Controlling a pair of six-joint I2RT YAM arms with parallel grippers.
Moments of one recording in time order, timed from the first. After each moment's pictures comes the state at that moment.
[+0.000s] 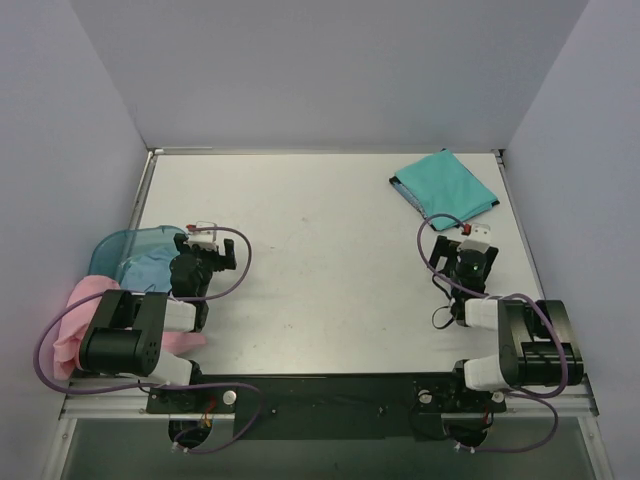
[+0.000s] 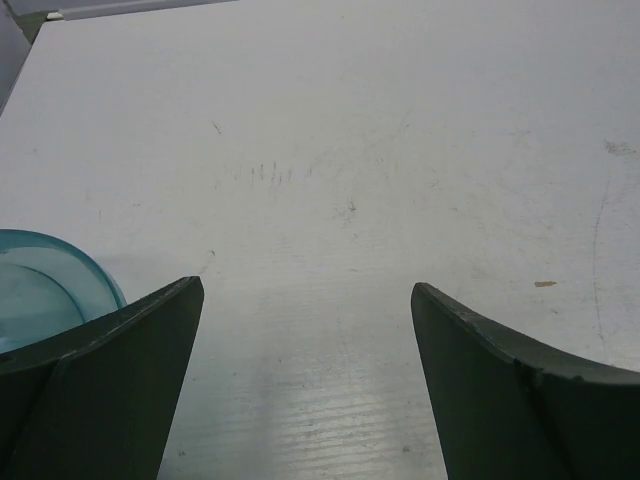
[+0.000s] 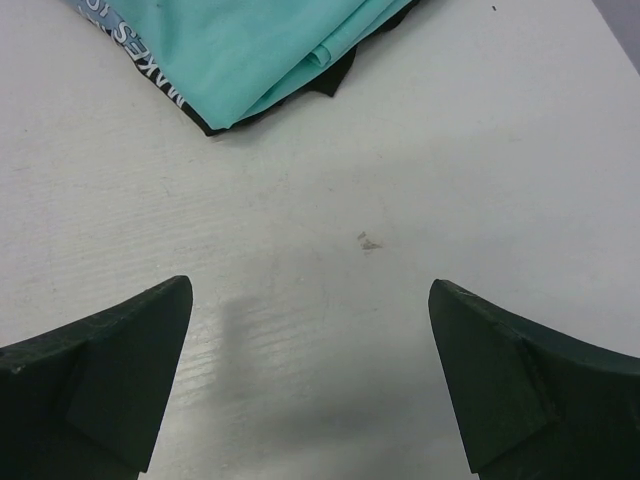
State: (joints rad) left arm -0.08 1.48 0.24 1.12 0.00 0.04; right arm -0.01 1.40 0.22 0.82 0.25 0.08
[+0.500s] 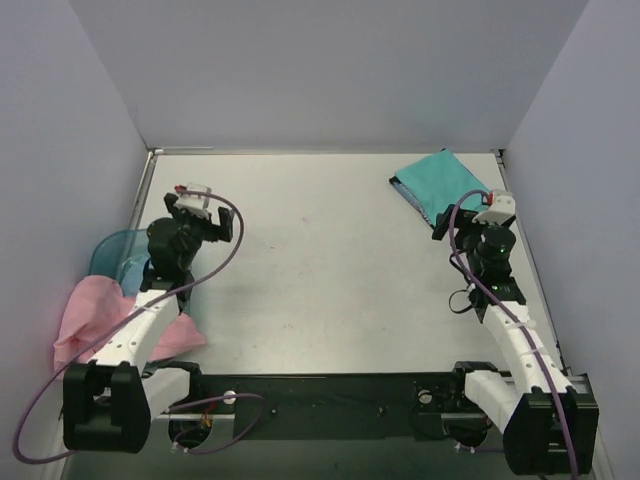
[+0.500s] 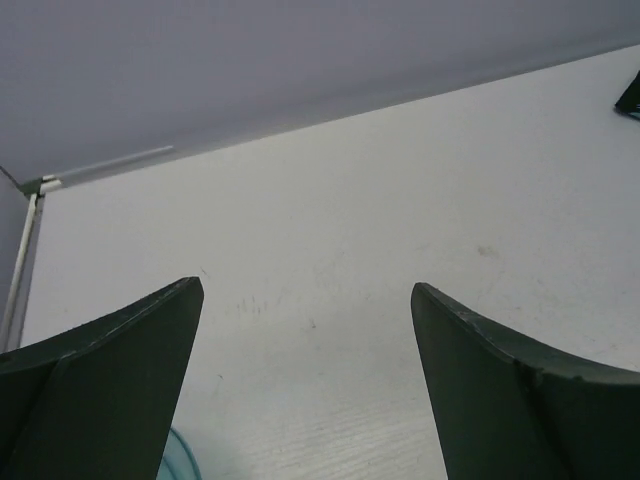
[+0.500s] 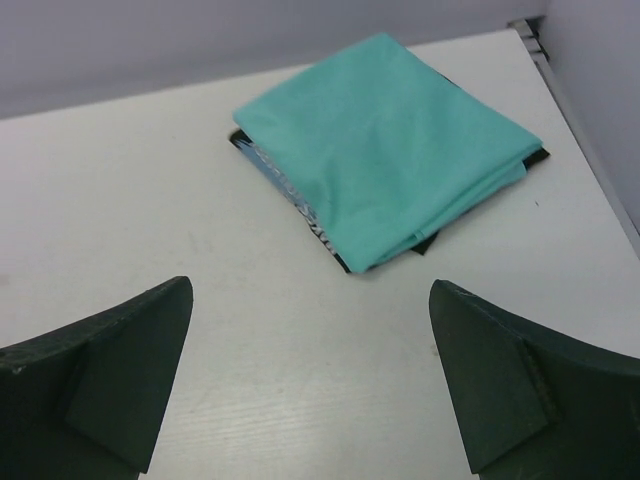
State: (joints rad) left arm -0.07 1.12 0.50 0.54 0.16 0.05; right arm -0.01 0.96 0.46 0.31 0.08 0.13
